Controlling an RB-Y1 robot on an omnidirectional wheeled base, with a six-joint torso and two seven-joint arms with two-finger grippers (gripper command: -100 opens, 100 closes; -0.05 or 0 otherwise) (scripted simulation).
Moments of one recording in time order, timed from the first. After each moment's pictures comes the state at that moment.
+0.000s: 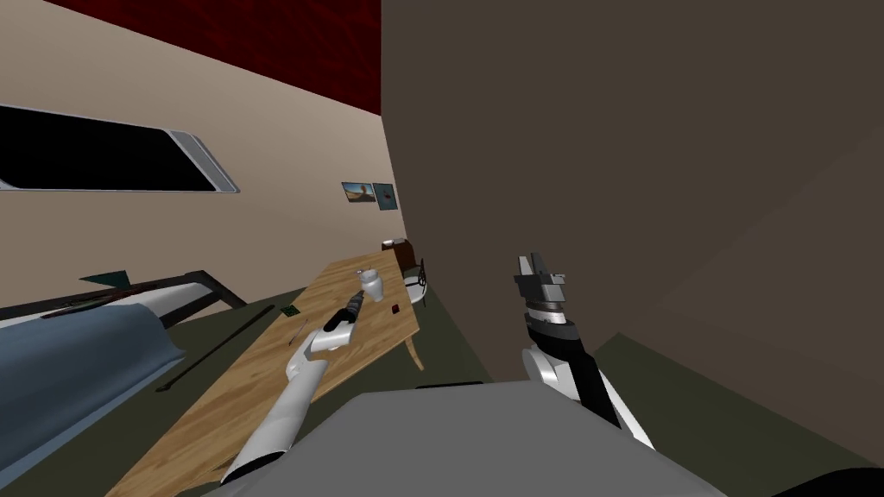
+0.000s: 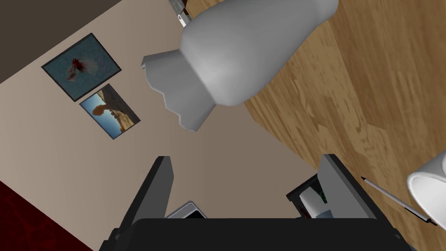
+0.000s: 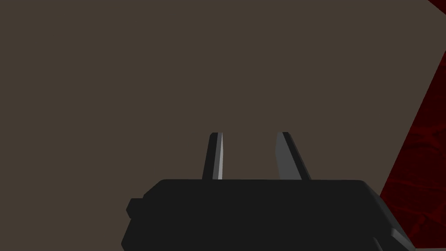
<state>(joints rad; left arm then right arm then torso) -0.06 0.42 0.29 -1.38 0.06 0.35 -0.15 0.49 -0.02 0.01 -2.38 0.00 -0.49 -0.11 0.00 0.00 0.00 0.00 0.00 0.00</state>
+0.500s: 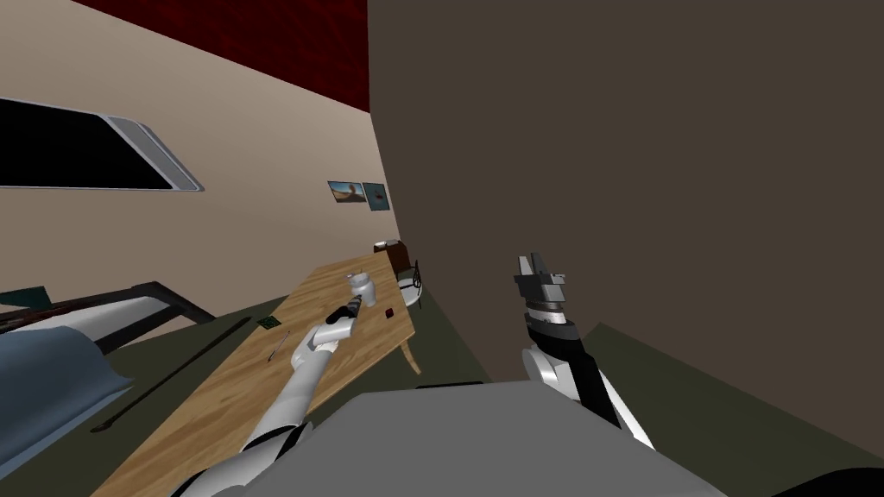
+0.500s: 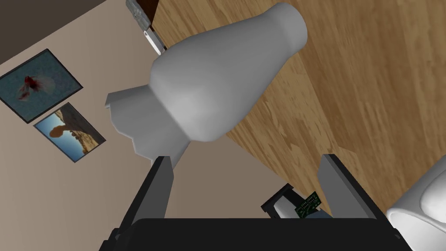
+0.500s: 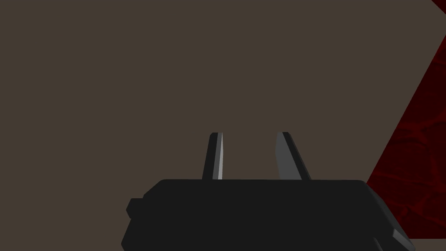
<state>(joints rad) -0.15 0.44 0.33 -1.25 0.07 0.47 -0.15 0.49 -0.02 0.01 -2.38 0.00 -0.49 -0.11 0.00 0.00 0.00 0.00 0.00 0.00</state>
